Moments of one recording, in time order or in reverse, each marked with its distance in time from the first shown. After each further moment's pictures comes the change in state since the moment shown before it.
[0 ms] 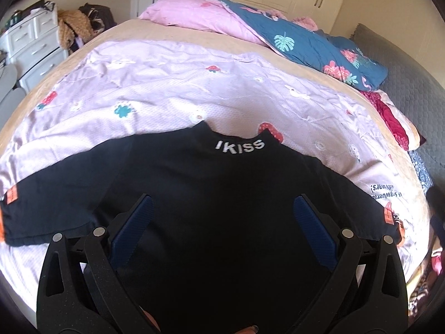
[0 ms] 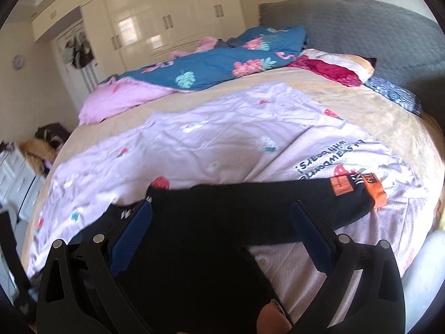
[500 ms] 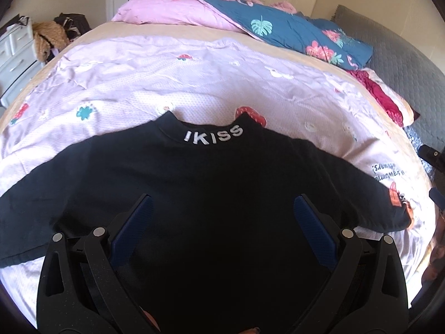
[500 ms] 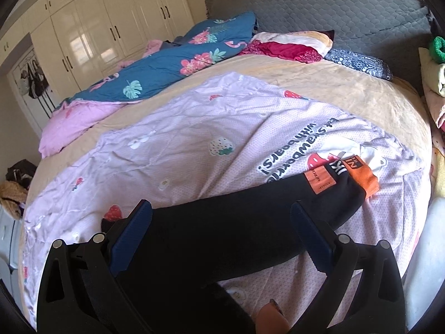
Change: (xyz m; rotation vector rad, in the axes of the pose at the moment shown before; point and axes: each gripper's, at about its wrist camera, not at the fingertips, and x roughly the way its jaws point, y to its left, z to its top) left arm 0.046 -0.026 -0.012 0.103 0.026 -0.049; right arm 0.067 -0.055 0.011 0.182 0.020 -0.158
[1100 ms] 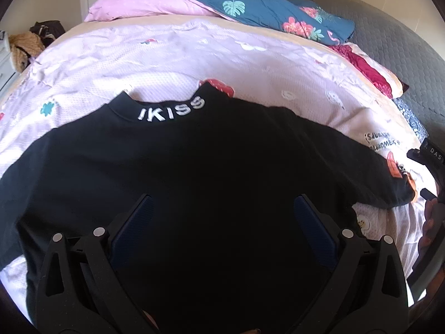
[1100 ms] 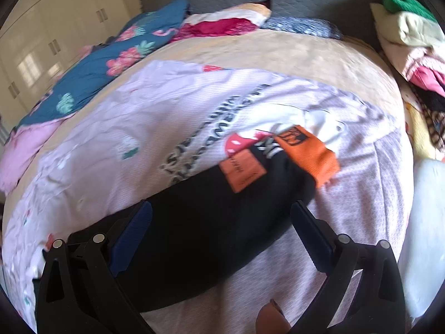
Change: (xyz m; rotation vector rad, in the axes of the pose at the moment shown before) left arm 0.038 -0.035 -0.024 0.100 0.060 -0.056; right arm 0.063 -0.111 -0.006 0.224 0.064 -0.219
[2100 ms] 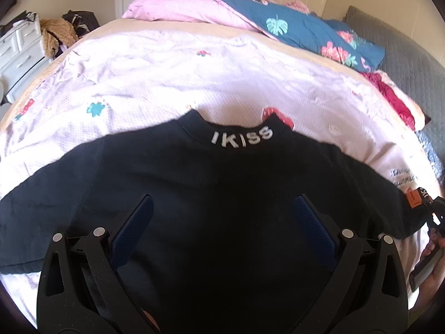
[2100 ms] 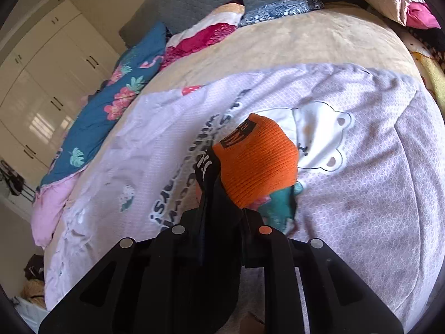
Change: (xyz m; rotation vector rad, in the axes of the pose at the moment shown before) left arm -0.032 0.072 0.022 -0.138 -0.071 0.101; right arm 0.023 -0.055 0.020 0.223 -0.065 0.223
